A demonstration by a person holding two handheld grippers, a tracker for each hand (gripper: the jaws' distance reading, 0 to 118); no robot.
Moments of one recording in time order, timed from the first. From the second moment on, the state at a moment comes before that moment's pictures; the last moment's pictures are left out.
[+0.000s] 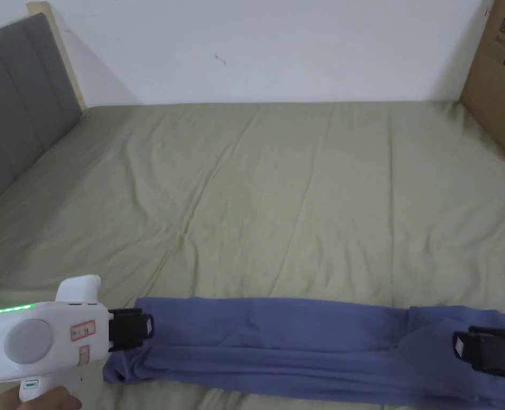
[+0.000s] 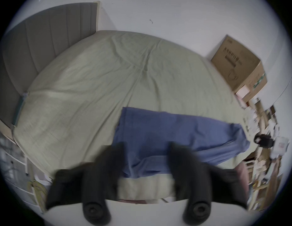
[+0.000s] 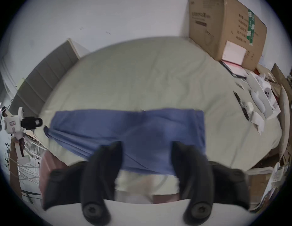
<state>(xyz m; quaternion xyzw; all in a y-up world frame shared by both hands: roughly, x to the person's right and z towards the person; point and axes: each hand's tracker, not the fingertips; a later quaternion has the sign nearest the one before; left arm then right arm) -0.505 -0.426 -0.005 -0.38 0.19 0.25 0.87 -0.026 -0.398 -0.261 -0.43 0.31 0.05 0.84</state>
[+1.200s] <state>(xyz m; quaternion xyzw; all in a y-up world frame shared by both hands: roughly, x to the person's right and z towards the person) -0.545 -0.496 0.011 -0.29 0.19 0.52 0.78 -0.135 -0.447 -0.226 -0.46 0.37 0.05 0.81</state>
